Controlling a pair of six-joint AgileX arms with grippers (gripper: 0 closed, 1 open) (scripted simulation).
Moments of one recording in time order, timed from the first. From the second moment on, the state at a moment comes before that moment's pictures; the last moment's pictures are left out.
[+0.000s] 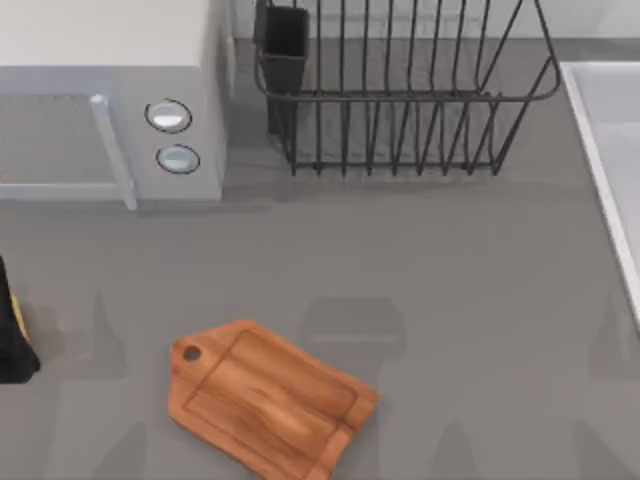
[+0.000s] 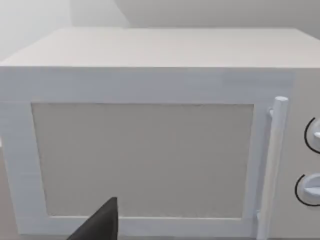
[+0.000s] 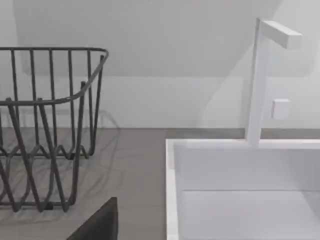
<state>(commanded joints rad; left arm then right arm) 0.00 0.00 0.00 0.00 0.00 0.00 0.00 0.00 0.00 0.00 0.00 0.00</state>
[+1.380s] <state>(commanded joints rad) 0.23 1.56 0.83 -0.76 0.54 1.47 0.00 0.00 0.00 0.00 0.00 0.00</state>
